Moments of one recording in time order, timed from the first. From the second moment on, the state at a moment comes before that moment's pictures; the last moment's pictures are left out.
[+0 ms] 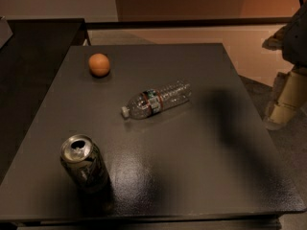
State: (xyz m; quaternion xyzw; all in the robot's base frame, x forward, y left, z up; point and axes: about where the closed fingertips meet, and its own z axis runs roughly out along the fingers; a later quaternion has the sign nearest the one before) arm 0.438 -0.217 0.976 -0.60 0.78 -0.03 0.16
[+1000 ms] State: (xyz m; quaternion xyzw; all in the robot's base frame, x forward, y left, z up) arm 0.446 -0.209 0.974 -0.62 0.77 -0.03 0.16
